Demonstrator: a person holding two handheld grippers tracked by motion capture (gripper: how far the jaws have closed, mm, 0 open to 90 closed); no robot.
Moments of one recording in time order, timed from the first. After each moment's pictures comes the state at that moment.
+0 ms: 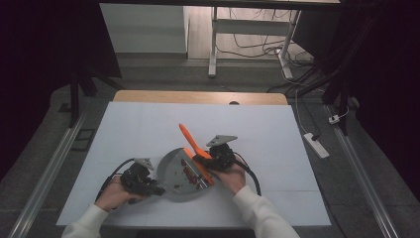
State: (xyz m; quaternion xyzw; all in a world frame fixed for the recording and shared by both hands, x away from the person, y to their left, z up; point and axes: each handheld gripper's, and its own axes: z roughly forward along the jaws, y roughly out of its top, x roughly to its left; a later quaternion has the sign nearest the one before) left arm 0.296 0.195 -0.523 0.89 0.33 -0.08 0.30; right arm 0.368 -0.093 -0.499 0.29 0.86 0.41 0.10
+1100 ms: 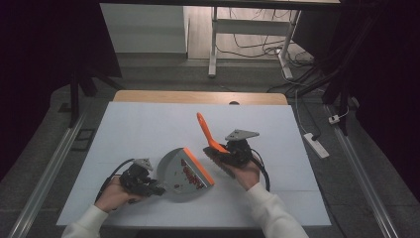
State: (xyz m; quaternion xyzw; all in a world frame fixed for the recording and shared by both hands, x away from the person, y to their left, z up) left arm 0.291 0.196 -0.520 0.89 0.33 -0.06 0.32; right arm 0.370 -0.139 -0.470 0.31 0.83 0.45 0.12
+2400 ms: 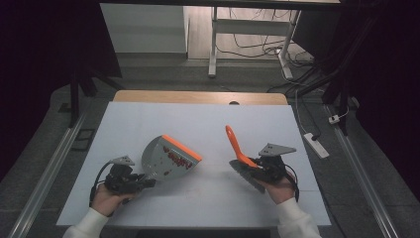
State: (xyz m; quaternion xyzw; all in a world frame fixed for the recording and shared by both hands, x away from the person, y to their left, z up) left arm 0.268 0.227 -0.510 0.80 0.45 -0.01 0.39; right arm 0.328 -0.228 -0.465 0.32 0.83 0.44 0.12
